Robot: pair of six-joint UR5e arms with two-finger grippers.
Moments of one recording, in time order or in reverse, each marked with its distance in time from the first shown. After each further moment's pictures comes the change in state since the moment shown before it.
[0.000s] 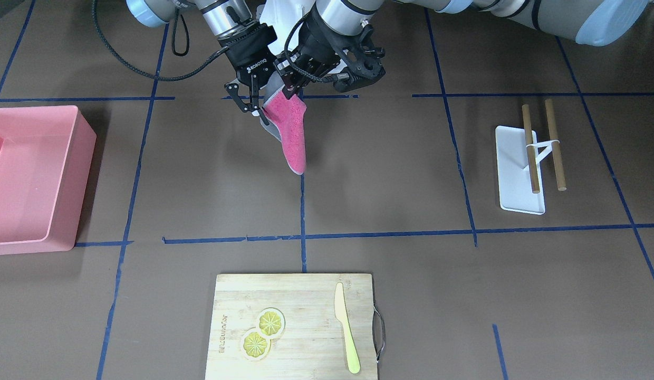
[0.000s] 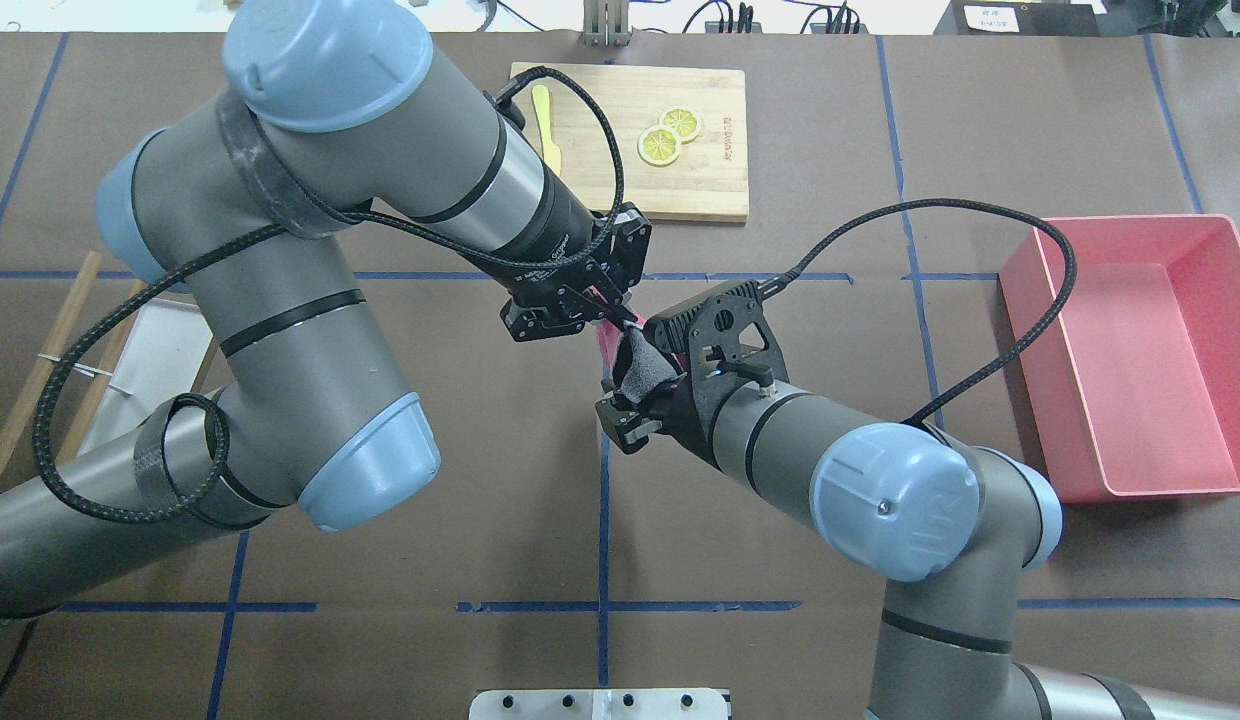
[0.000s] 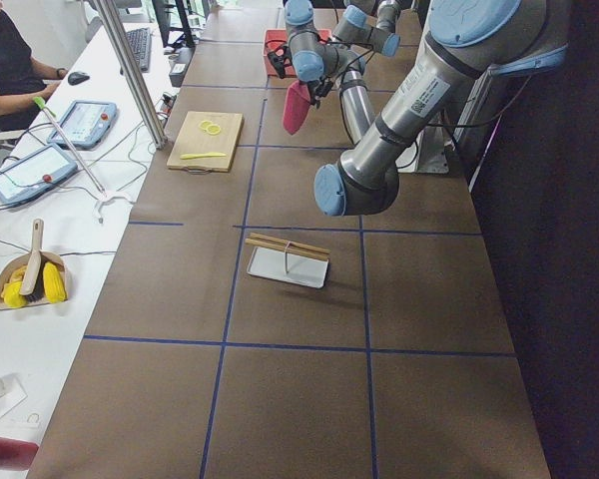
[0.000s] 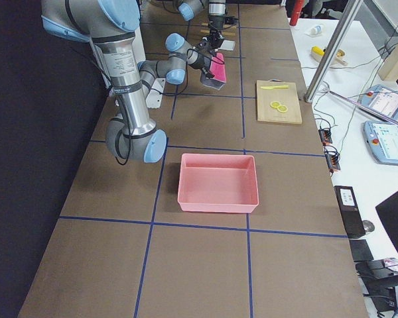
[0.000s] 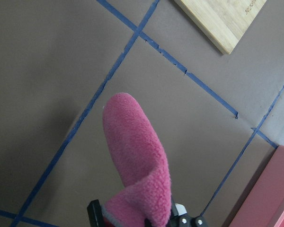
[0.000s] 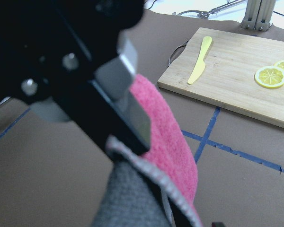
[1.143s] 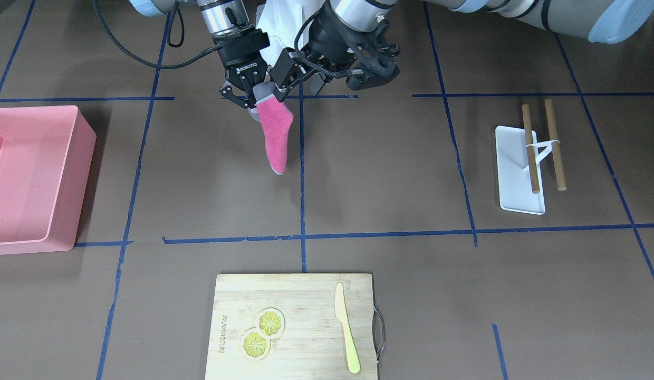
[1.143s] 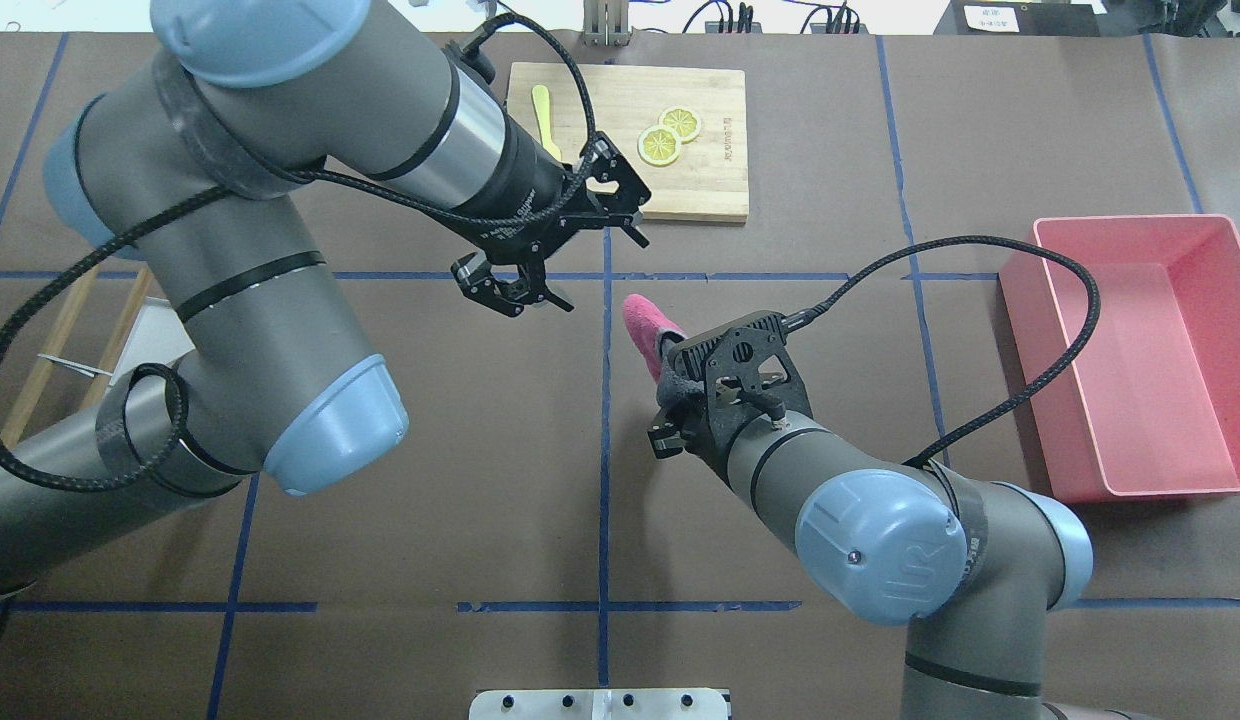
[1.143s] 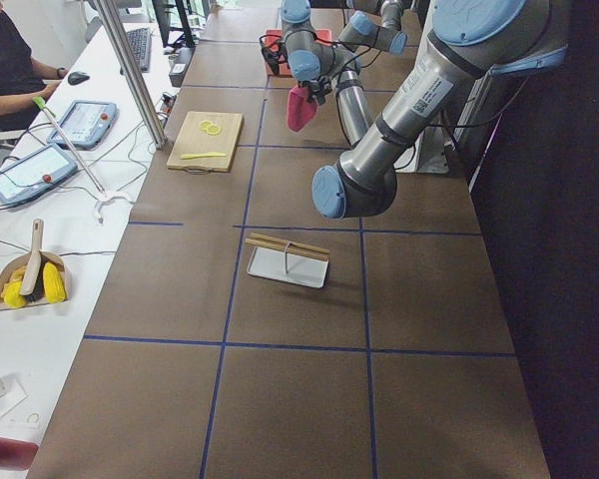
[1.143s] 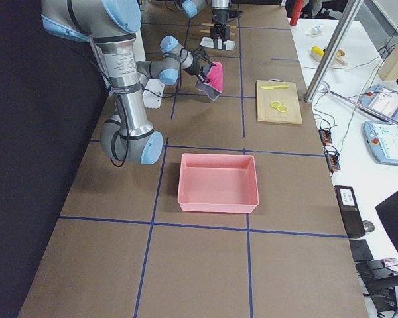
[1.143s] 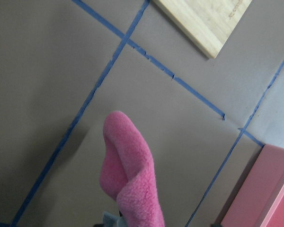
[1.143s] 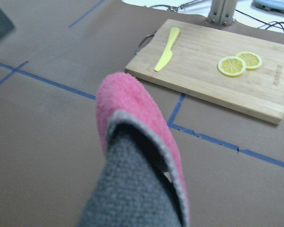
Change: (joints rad) left arm -0.071 0.026 -0.029 -0.045 0.001 0.020; right arm -0.037 -0.039 0.078 -0.278 -0.071 0.121
